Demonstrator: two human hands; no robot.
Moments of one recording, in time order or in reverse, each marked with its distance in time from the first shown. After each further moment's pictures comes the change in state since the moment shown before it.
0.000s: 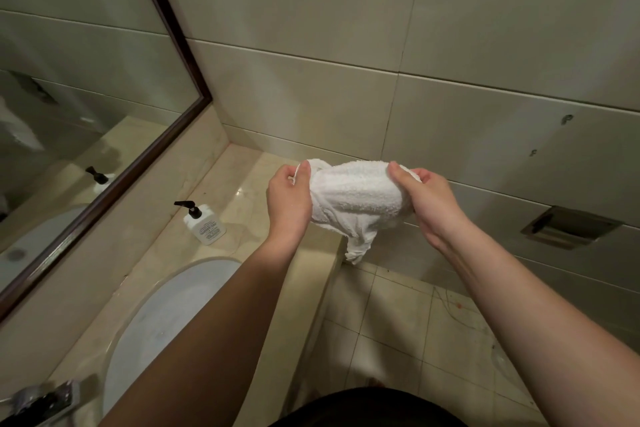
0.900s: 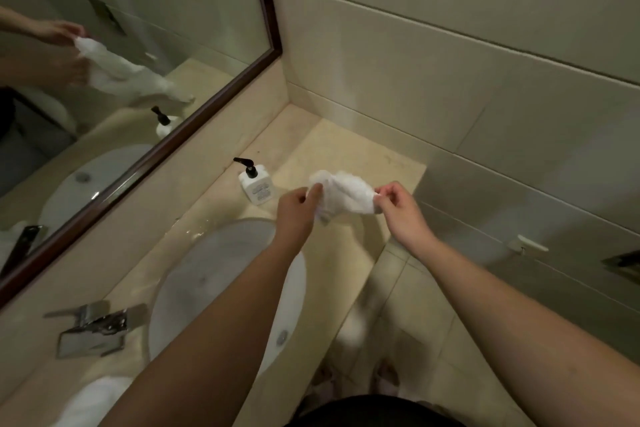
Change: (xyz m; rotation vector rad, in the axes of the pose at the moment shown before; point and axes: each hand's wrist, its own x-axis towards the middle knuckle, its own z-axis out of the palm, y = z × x) left_hand 0.031 -0.120 -0.084 0.058 -0.042 -0.245; right_hand 0.046 0.114 0.121 -0.449 -0.261 -0.085
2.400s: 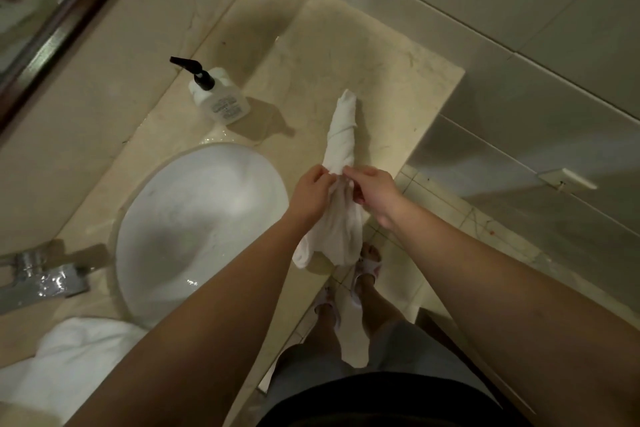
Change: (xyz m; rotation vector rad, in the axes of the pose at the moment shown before) left_hand 0.028 -0.117 0.083 0.123 -0.218 -0.308; right_hand 0.057 0.140 0.069 0.259 -0.205 0.671
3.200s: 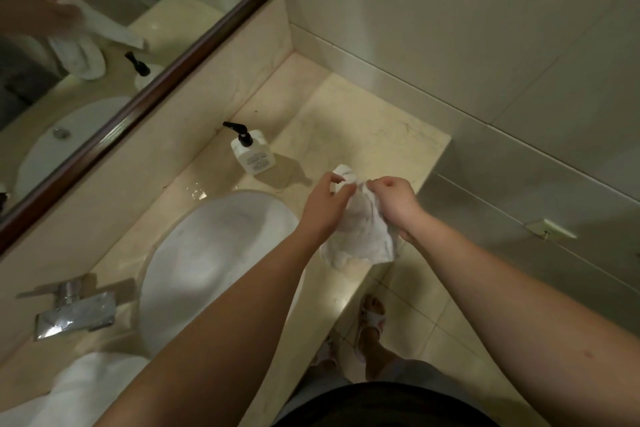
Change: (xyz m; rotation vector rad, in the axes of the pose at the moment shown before) left_hand -0.036 0.075 -0.040 -0.002 0.059 0.191; right_hand -0.067 -0.079 0.005 -0.193 0.135 -0.284
